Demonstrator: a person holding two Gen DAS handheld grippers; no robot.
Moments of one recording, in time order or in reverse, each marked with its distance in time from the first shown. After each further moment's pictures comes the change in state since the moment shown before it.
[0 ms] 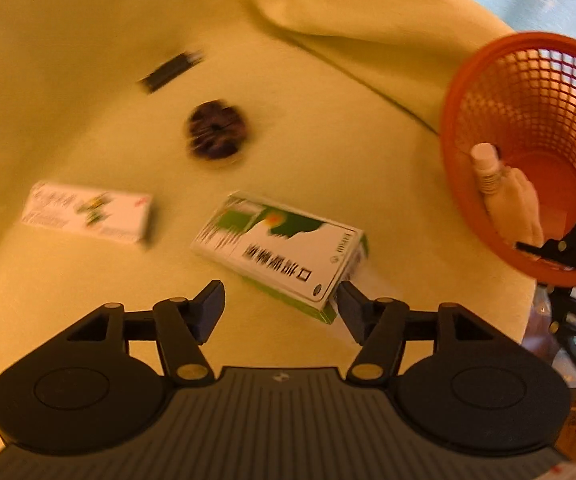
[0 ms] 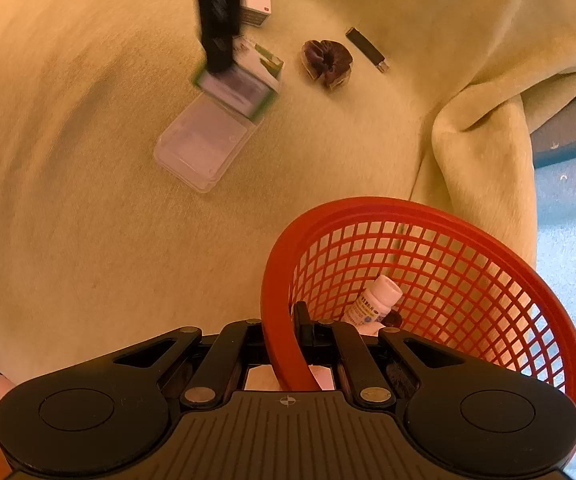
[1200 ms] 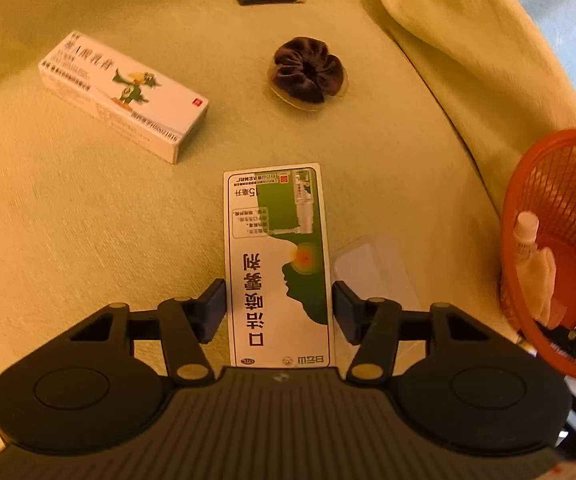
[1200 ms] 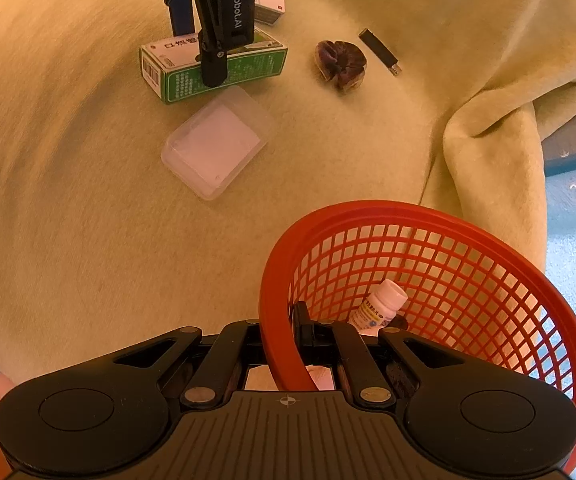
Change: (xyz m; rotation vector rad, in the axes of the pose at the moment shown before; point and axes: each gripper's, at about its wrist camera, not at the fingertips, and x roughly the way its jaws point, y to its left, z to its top) left arm 0.039 0.047 -0.021 -0.377 0.057 -0.105; right arm 0.003 0.002 0.000 -0.037 0.000 0.016
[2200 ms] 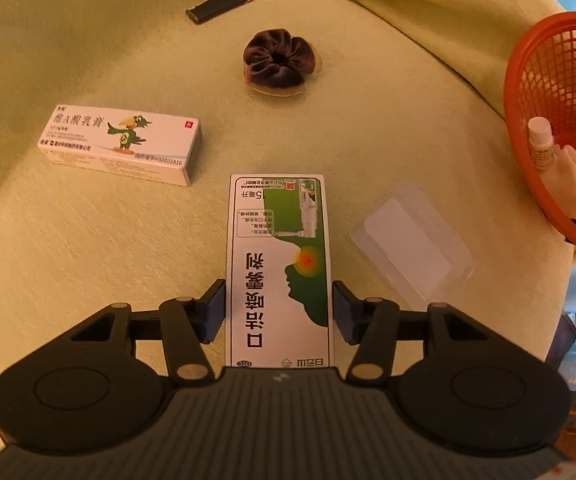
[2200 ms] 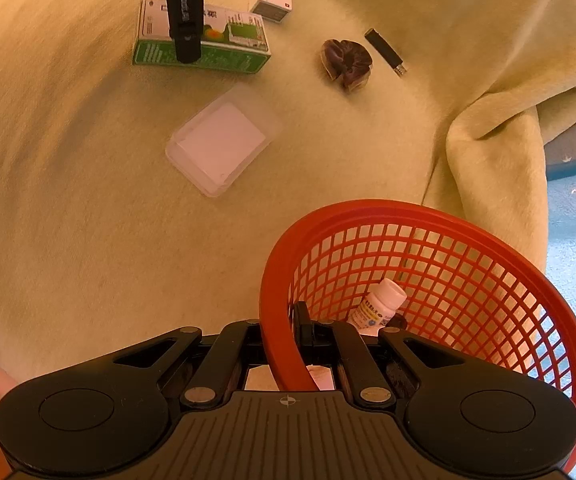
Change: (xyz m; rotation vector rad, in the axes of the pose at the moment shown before) left arm -0.010 -0.007 -0.008 0.323 0.009 0.131; right arm 0.002 0.005 -0.001 -0.023 0.003 -0.005
